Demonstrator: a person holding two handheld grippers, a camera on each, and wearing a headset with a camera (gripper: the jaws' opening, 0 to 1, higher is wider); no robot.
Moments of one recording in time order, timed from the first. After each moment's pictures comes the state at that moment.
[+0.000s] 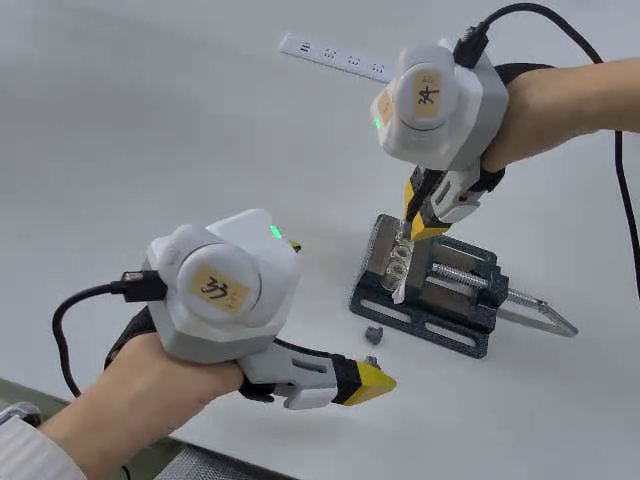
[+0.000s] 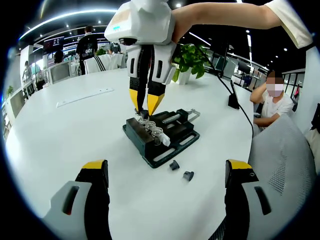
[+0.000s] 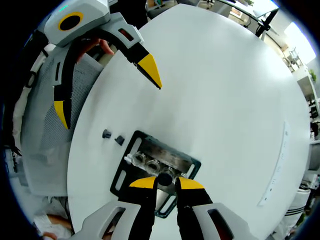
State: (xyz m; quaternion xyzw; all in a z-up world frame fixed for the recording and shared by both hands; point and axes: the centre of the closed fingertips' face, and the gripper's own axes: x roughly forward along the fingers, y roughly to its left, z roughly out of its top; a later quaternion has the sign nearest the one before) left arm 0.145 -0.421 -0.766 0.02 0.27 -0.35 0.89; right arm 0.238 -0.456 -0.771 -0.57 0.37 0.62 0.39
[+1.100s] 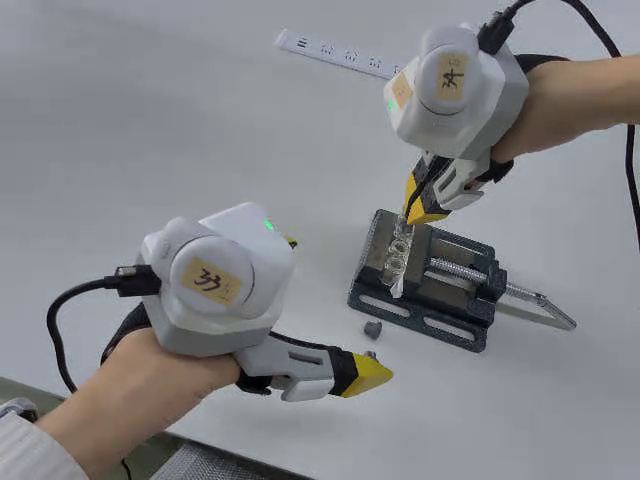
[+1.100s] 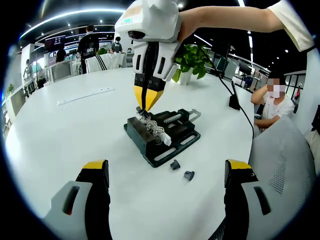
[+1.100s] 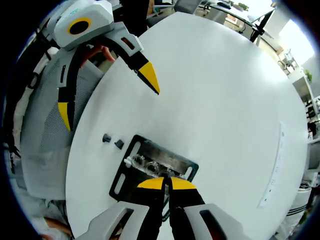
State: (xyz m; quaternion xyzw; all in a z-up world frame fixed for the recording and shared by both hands) left arm 0.144 -0.421 -0.767 0.02 0.27 -0.35 0.90; right arm 0.239 -0.455 -0.768 -0.55 0.36 0.64 0.41
